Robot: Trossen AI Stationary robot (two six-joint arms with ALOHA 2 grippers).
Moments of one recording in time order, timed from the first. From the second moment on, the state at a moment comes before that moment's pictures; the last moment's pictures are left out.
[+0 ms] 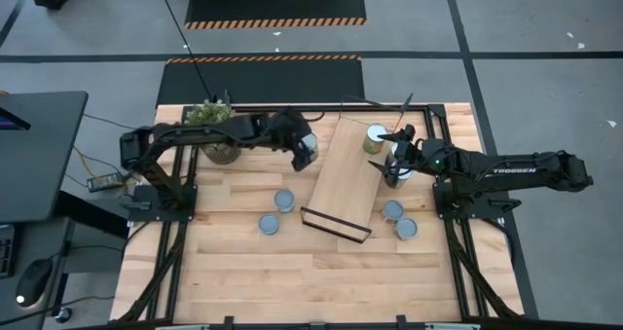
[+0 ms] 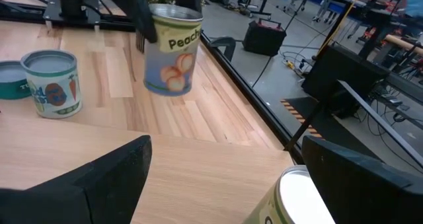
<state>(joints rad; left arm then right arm) 0.28 1.66 1.30 -0.44 -0.10 -0.09 -0.16 0.69 0.36 0.05 0.32 -0.18</state>
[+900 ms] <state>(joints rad) 0.29 2.00 1.70 -0.48 -0.01 0.05 -0.16 0.69 0.36 0.05 0.32 -0.18</state>
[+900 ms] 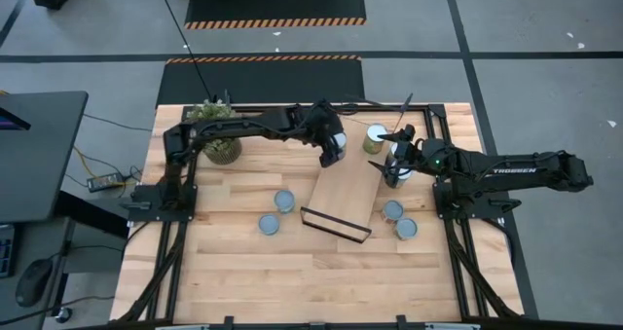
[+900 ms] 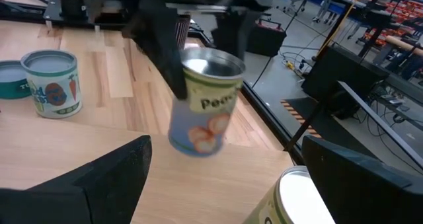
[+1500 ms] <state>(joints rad) 0.38 2.21 1.93 -0.47 0.13 0.21 -0.16 0.69 0.36 0.06 0.32 -0.19</state>
